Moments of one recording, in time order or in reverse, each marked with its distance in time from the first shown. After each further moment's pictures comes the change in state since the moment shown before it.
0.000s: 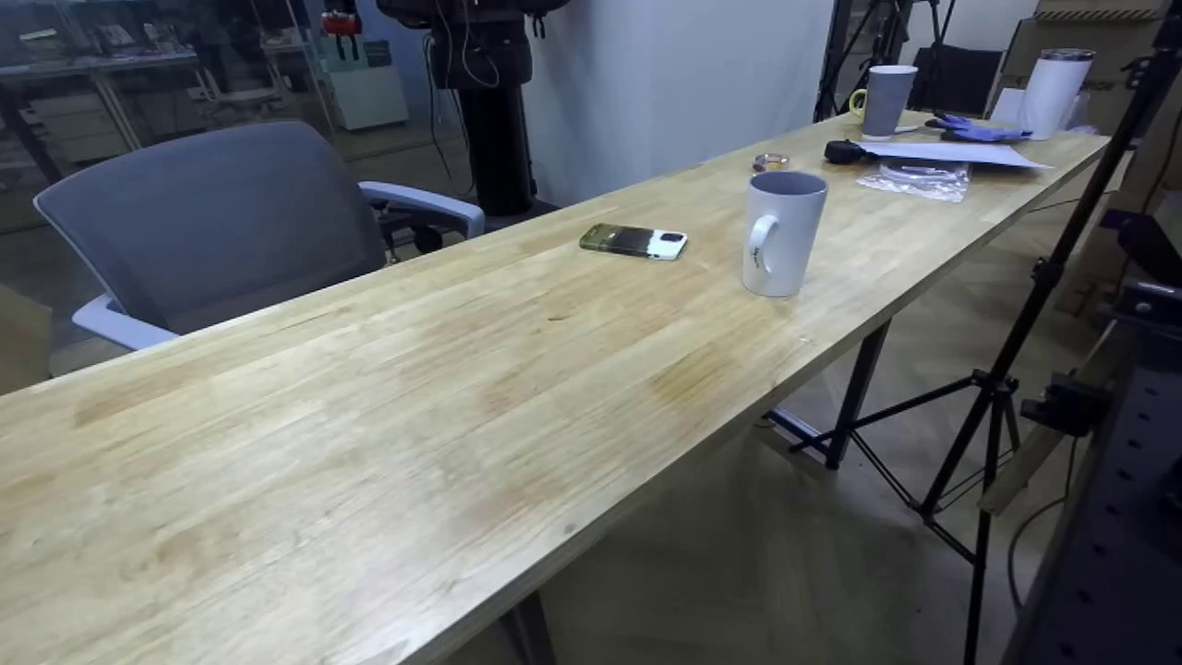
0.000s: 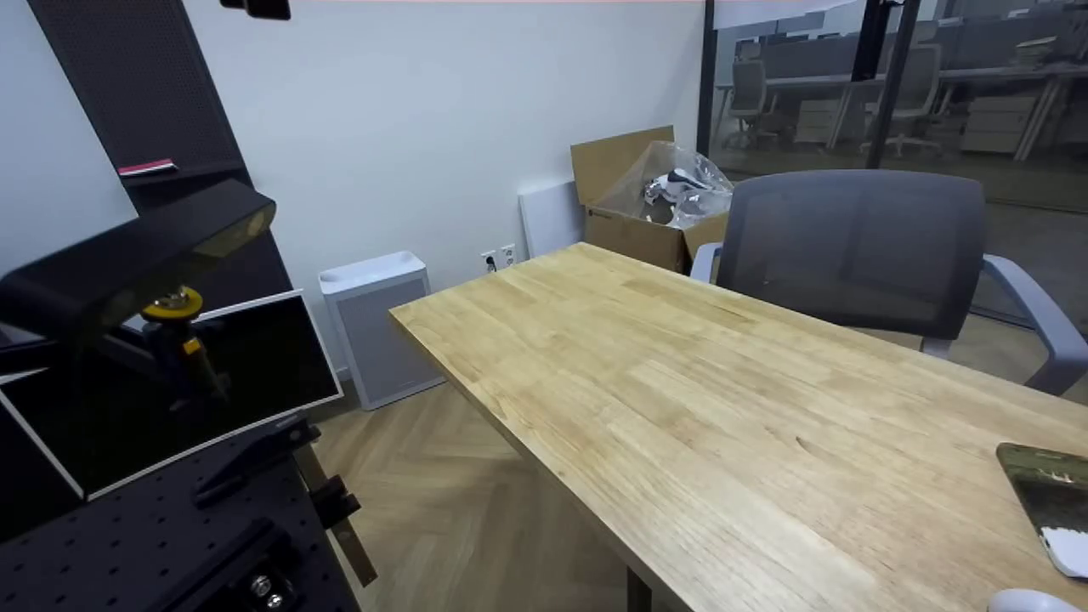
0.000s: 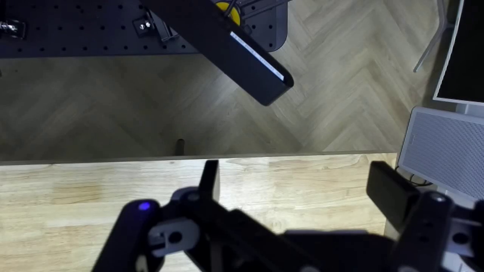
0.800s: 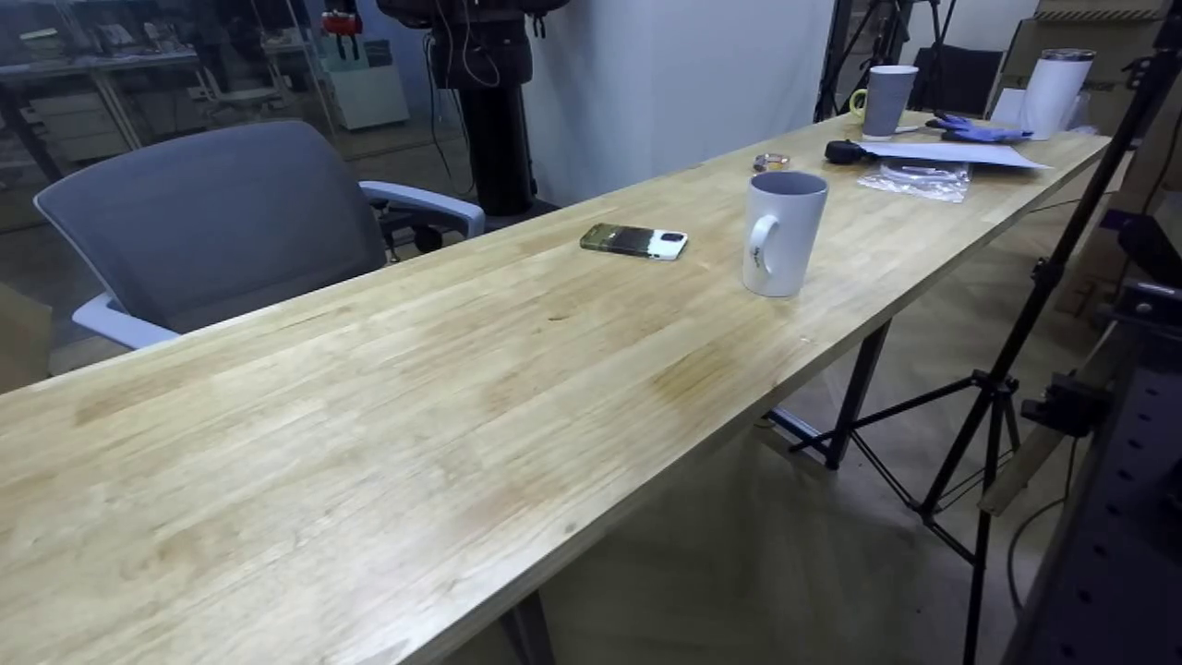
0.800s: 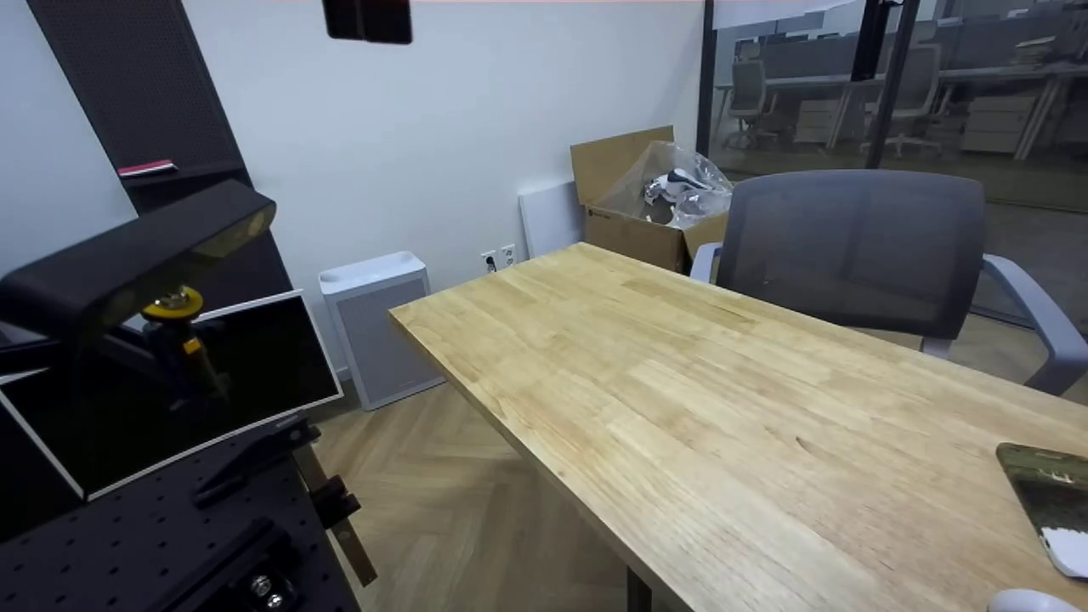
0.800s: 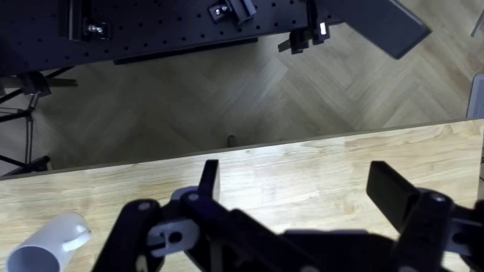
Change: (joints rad) arm -0.186 0.001 -0.112 -0.064 -0.163 -0.001 -0.094
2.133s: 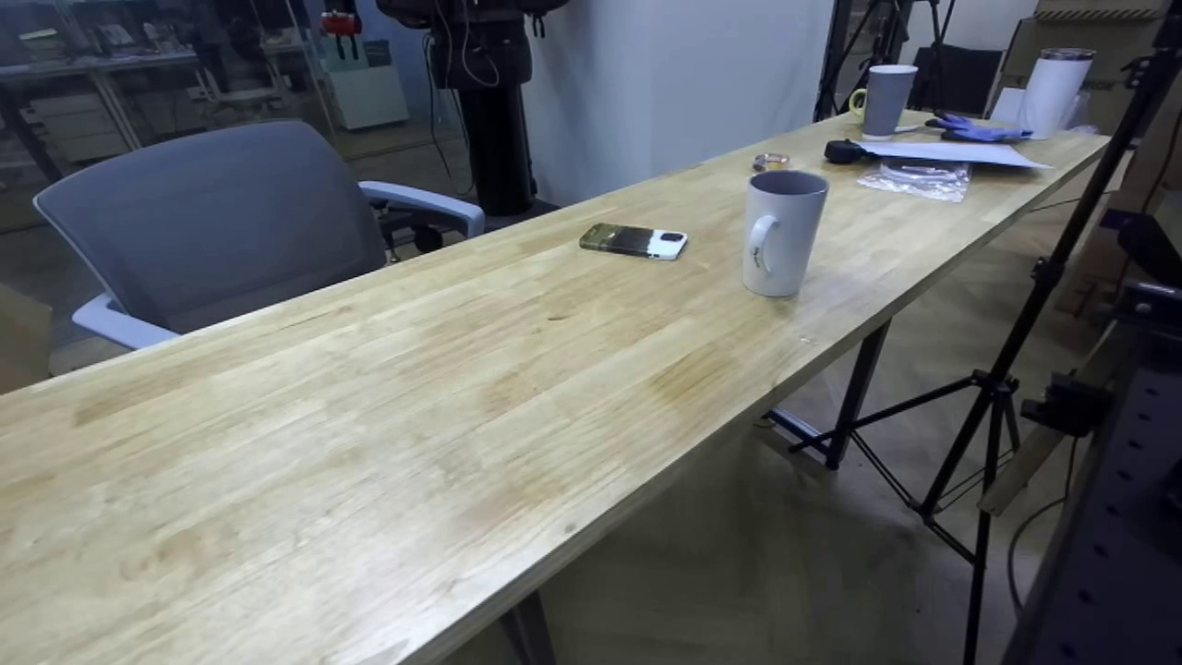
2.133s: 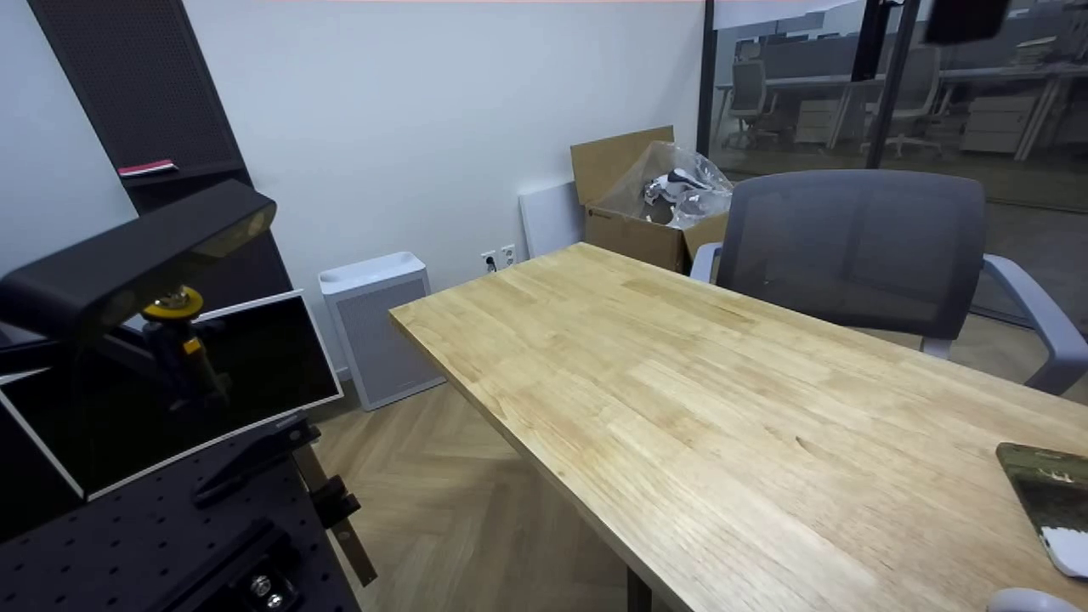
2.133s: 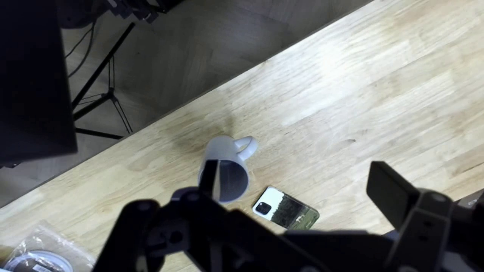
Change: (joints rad) arm -0.334 0.340 -0.308 0.130 -0.263 0.343 -0.095
